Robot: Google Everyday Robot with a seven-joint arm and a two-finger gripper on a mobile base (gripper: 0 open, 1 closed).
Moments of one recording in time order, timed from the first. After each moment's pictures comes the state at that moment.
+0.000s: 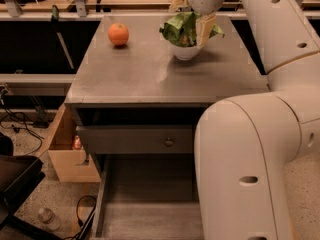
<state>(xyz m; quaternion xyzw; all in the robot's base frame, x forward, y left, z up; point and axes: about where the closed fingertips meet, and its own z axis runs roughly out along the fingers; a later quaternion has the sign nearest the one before) 0.759 -0.097 0.955 -0.87 0.41 -0.12 0.23</state>
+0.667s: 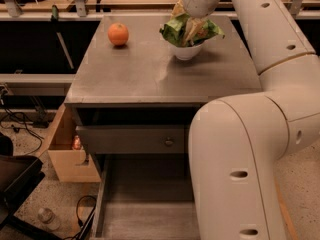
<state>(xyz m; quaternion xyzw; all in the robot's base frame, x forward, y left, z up) 0.771 -0.082 0.941 -0.88 0.40 -0.12 0.23</state>
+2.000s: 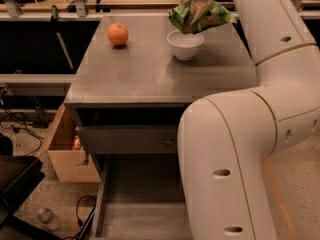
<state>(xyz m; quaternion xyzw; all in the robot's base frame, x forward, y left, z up) 0.781 -0.099 0.986 -0.88 0.38 -0.20 0.20</state>
